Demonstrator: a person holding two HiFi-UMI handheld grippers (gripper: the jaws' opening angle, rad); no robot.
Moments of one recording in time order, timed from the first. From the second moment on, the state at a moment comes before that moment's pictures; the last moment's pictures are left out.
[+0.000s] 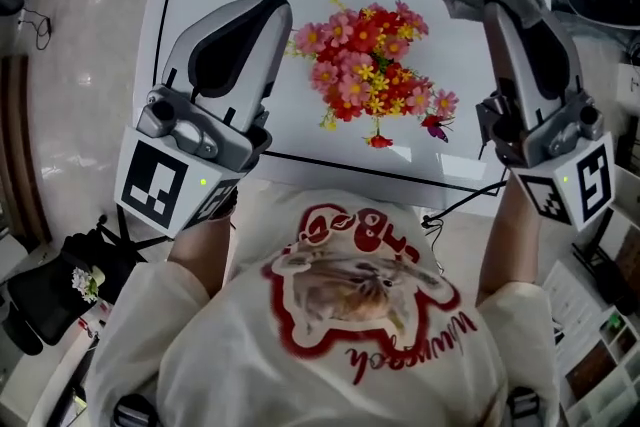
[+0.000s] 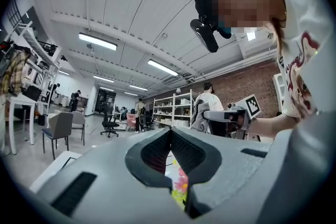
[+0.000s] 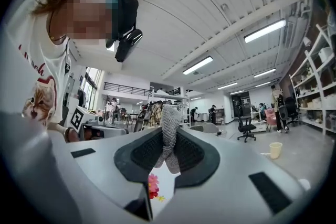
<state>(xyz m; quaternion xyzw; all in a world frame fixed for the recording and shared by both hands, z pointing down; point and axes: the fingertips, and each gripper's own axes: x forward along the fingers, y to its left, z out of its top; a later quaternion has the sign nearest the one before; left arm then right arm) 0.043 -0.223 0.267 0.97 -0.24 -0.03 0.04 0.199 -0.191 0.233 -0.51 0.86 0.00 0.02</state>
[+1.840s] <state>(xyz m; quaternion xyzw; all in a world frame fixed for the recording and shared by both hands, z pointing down) 0.032 -0.244 0.297 0.95 -0.30 -0.02 0.07 0.126 -0.253 0.394 -0.17 0.98 -0.11 -0.05</state>
